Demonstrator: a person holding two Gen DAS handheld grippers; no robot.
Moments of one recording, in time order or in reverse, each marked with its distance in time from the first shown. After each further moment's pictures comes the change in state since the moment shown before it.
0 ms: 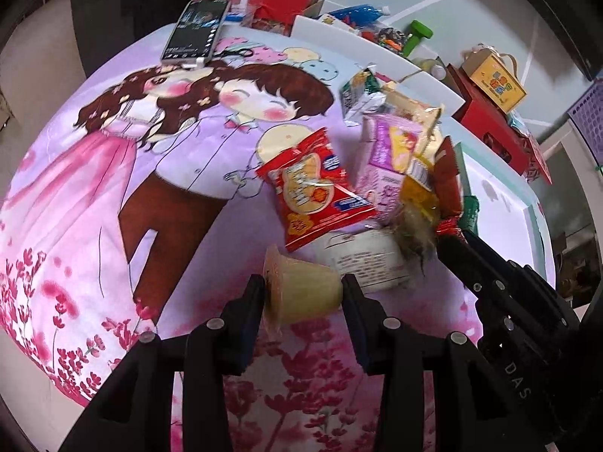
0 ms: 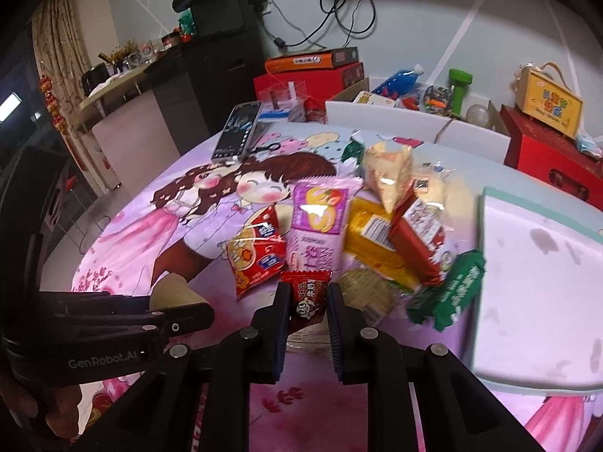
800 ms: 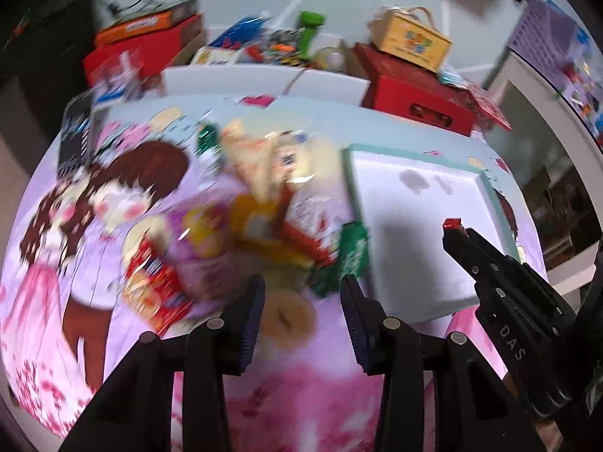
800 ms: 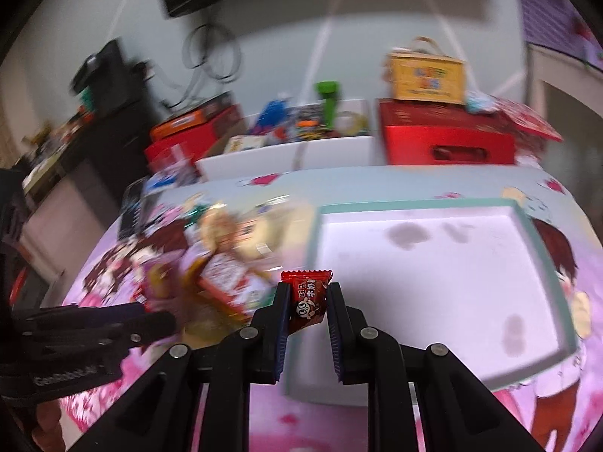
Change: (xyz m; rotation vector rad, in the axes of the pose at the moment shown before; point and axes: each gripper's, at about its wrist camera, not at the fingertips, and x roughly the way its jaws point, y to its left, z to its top) left arm 0.007 -0.152 0.045 0.312 -0.024 -0.044; right arm -0.061 -0.143 0.007 0.310 -0.111 -0.237
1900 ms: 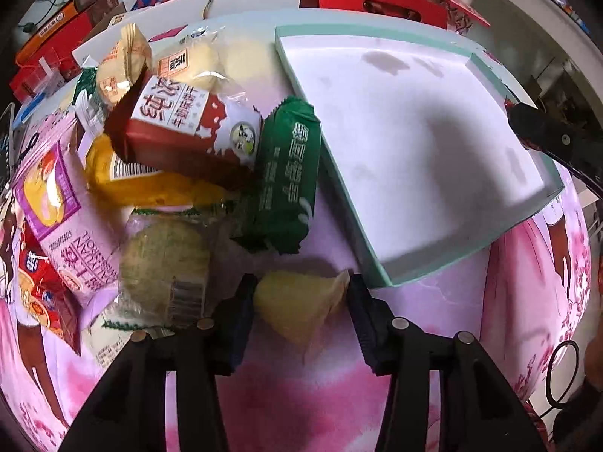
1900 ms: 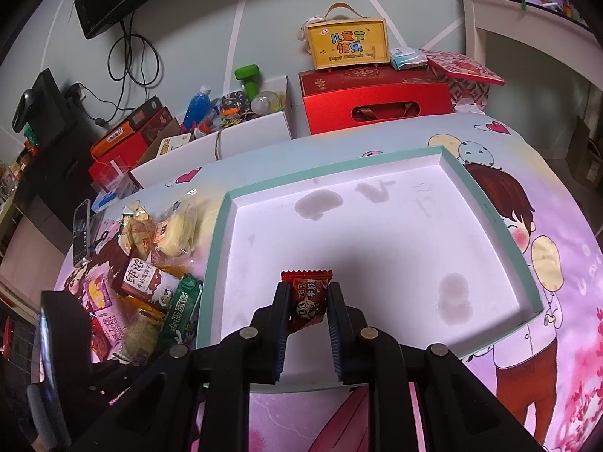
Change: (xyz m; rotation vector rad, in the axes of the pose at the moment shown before) left arm 0.097 -0.049 -0.041 0.216 0.202 -0.005; right arm 0.000 -0.063 -0.009 0.155 0.087 -0.120
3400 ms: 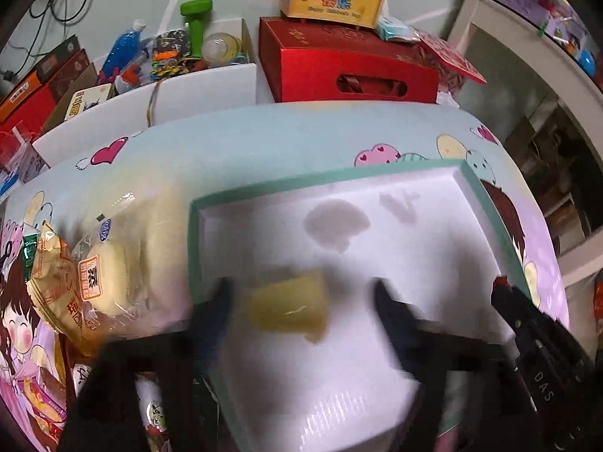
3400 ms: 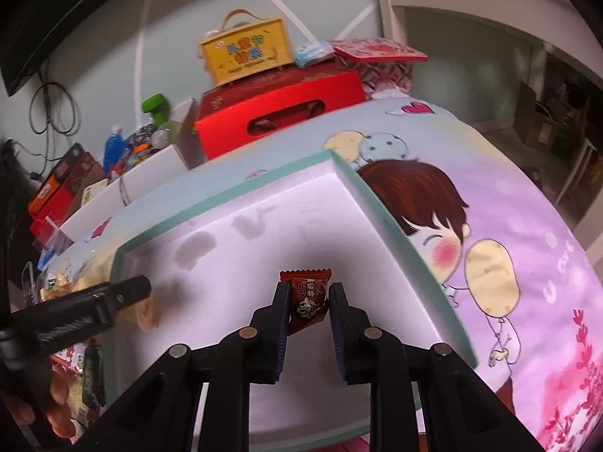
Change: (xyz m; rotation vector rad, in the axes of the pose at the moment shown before) left arm -0.005 -0.053 0.138 -0.022 -0.156 -0.029; right arm 0.028 -0.098 0.027 0.195 -0.016 -0.175
